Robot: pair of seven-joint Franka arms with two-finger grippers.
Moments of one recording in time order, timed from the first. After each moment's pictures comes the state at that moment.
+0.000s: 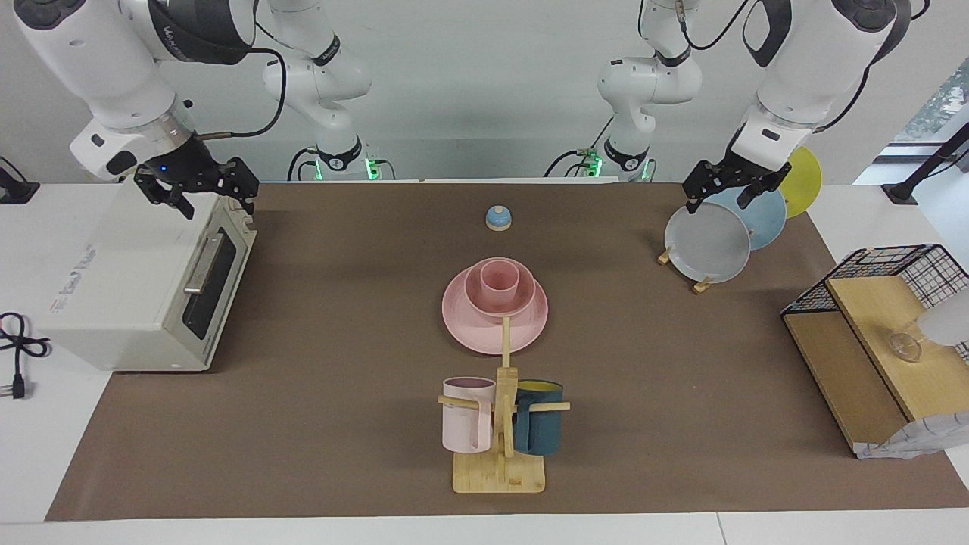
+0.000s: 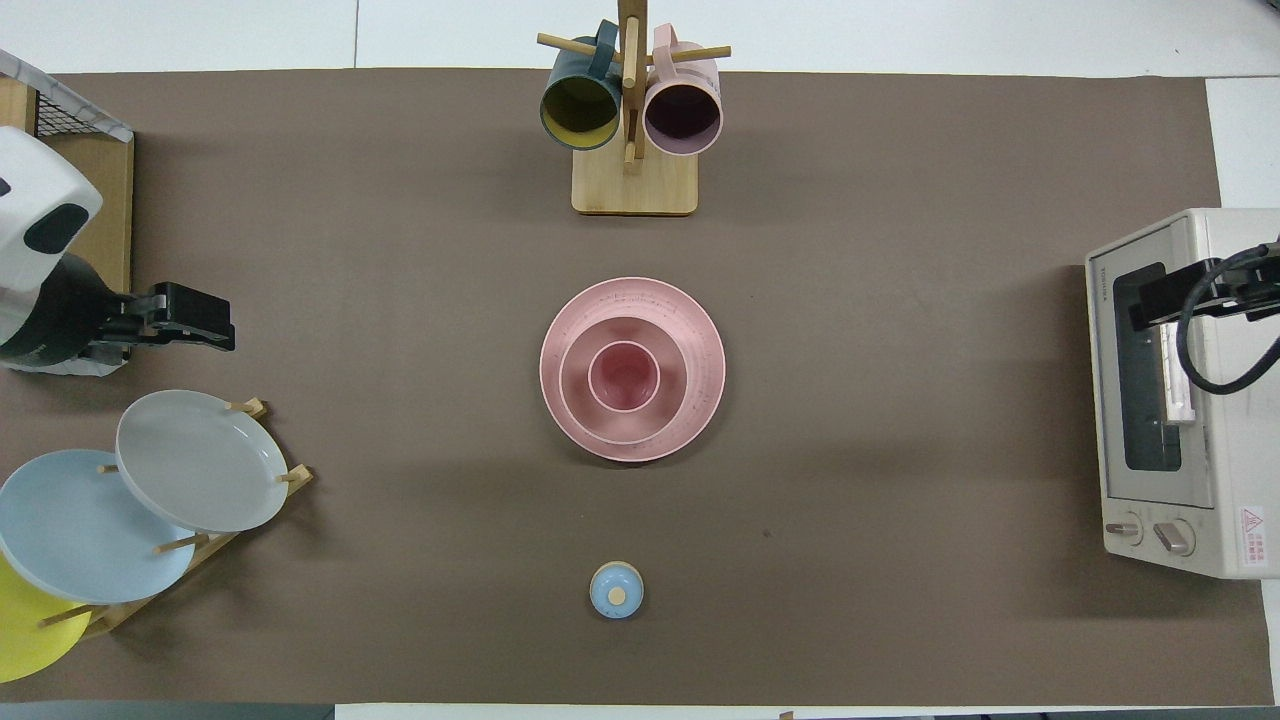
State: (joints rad) left arm -0.11 -0.08 -0.04 -1.71 -0.03 1.59 -0.18; right arm 0.13 0.04 -0.20 -1.54 0.01 1.48 -0.13
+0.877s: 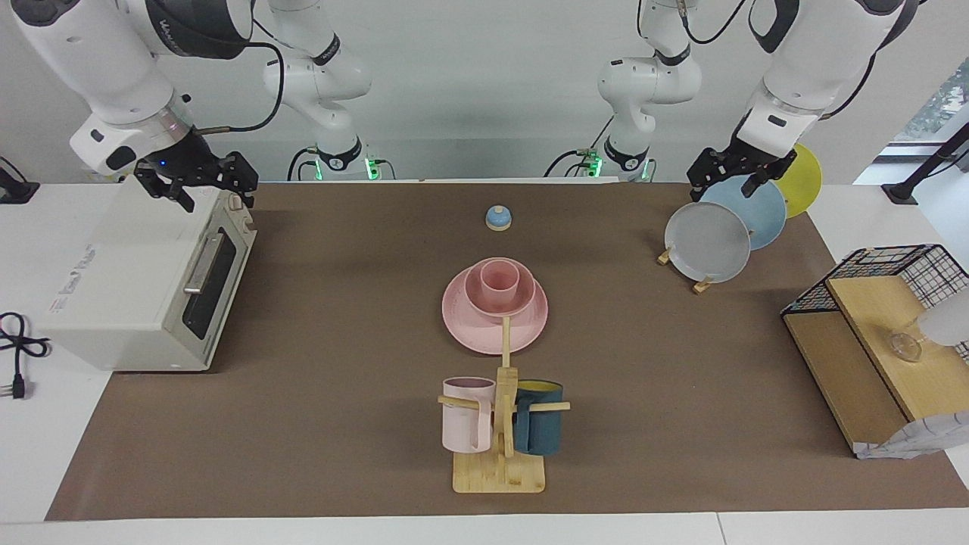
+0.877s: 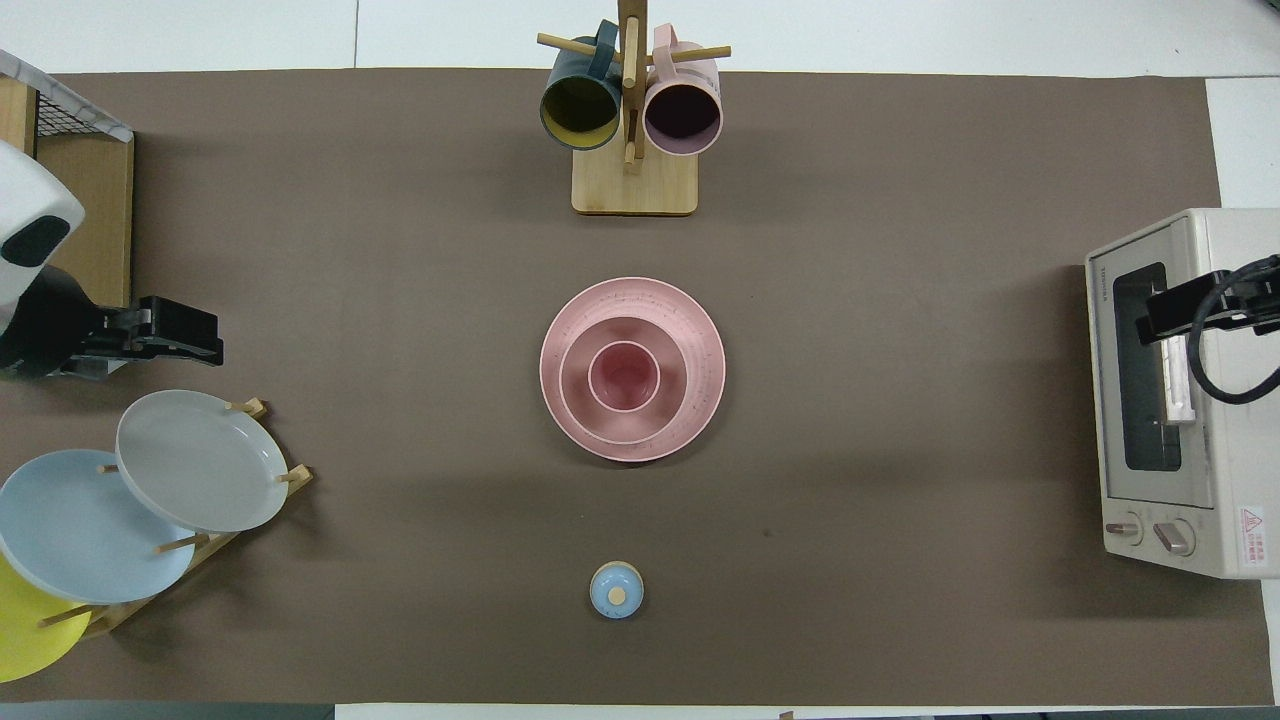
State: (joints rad) left arm -0.10 -0.09 -0.05 -1.68 -0.03 1.54 -0.18; right arm 0.13 0.03 -0.20 -1.55 0.01 1.45 -0.13
